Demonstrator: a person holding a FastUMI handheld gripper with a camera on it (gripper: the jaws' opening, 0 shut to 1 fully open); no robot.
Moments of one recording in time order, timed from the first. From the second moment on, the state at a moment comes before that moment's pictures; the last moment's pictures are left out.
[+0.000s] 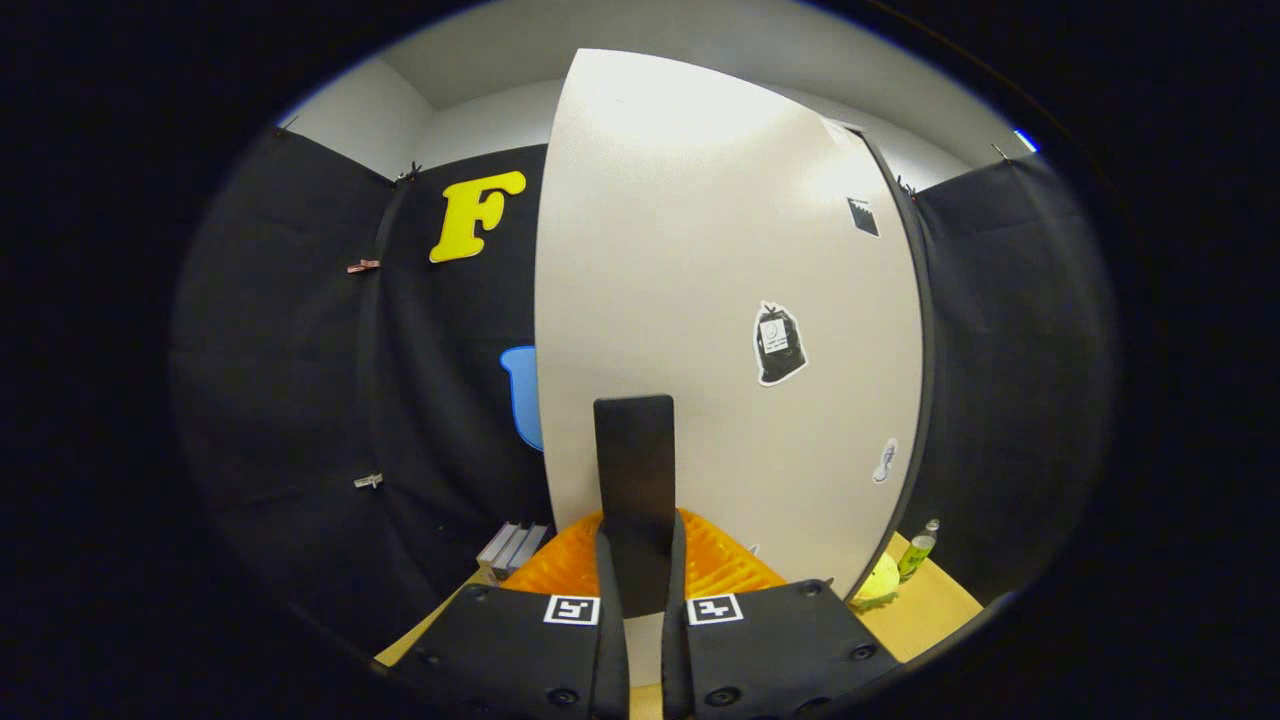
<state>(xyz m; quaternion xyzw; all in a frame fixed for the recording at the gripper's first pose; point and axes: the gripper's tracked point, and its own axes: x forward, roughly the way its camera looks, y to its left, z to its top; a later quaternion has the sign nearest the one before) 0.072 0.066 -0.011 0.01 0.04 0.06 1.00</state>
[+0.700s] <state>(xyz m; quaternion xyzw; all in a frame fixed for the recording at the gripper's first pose) -0.014 -0.036 -0.001 -0.01 0.04 0.03 1.00</state>
